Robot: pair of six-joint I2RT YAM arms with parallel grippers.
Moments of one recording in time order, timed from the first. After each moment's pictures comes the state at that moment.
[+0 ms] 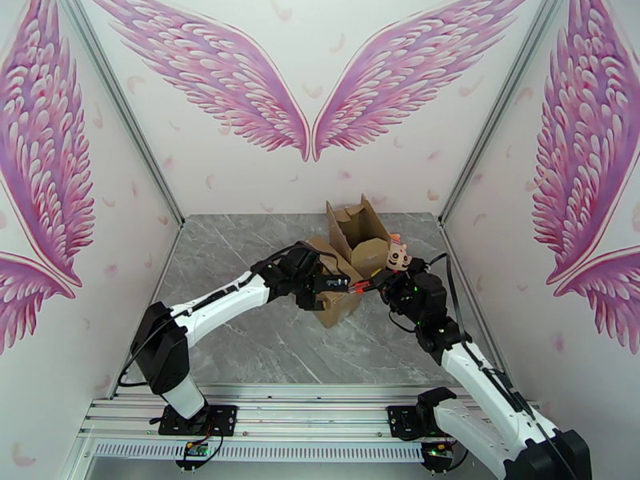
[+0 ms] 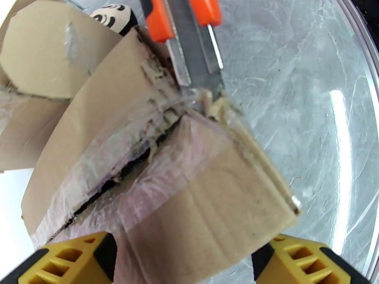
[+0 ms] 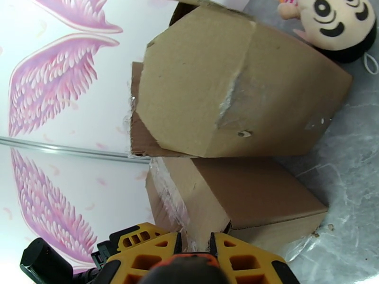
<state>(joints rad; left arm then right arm) -0.79 1.68 1.38 -0.57 0.14 0.84 0.24 0.95 0.61 0.02 -0.27 1.14</state>
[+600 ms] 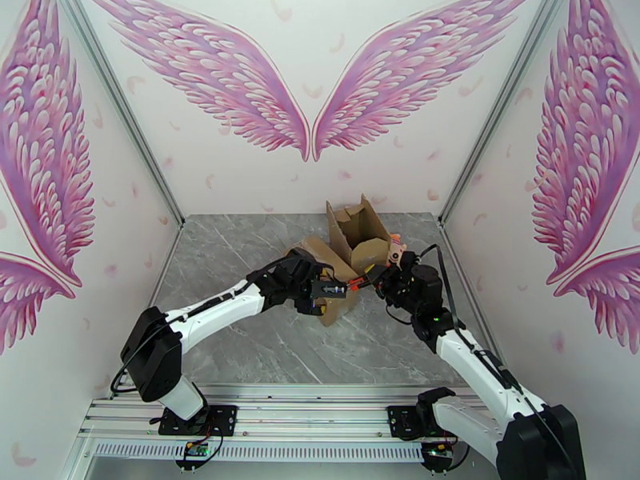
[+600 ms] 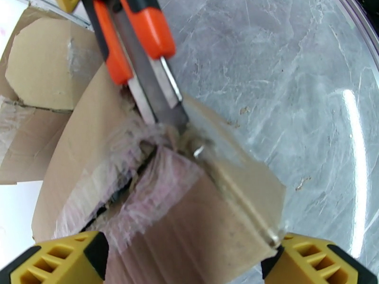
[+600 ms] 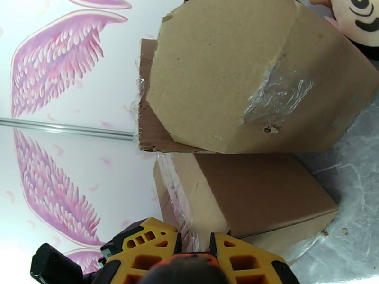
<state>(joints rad) -0.80 1.64 1.25 -0.40 0.16 0.92 0.21 1.04 0.58 0.14 -0.37 1.20</state>
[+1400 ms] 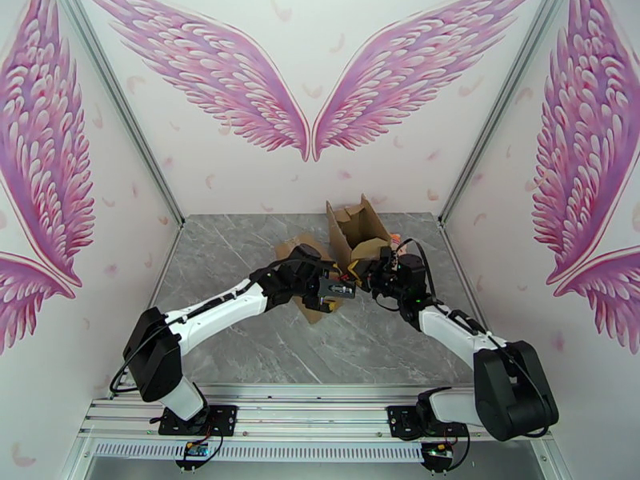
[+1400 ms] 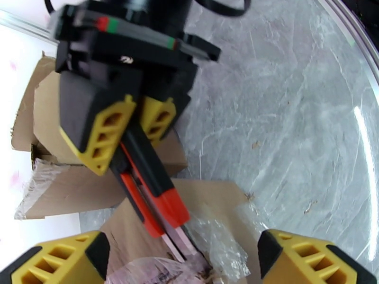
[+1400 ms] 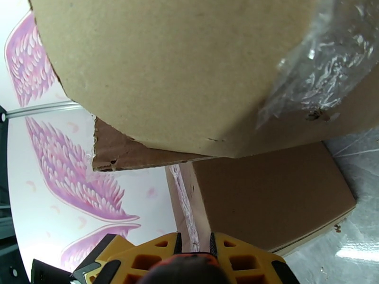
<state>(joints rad) -0.82 1.65 1.32 -0.40 0.17 0.96 0.20 1.35 0.70 0.30 -0.65 1.24</state>
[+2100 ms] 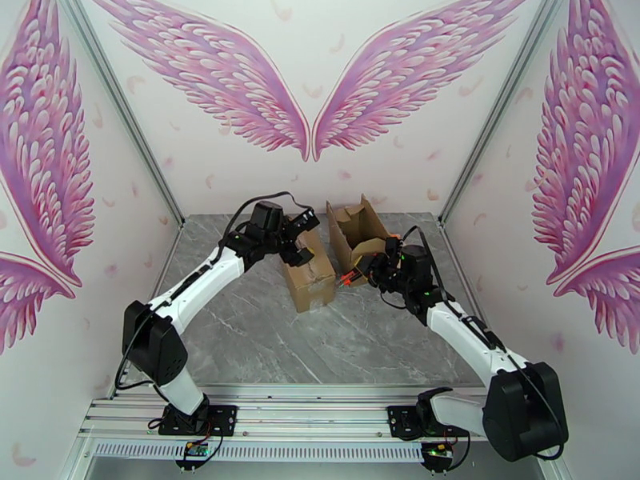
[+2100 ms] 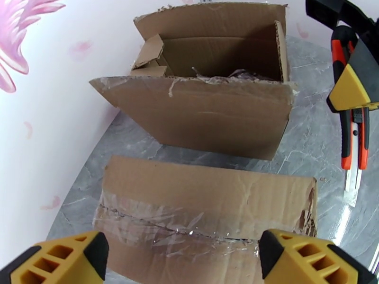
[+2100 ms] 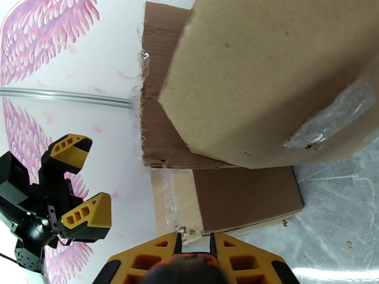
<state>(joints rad) -0.52 1.75 1.62 -0.51 0.21 0.45 0.23 1.25 0.83 -0.02 -0.50 0.98</state>
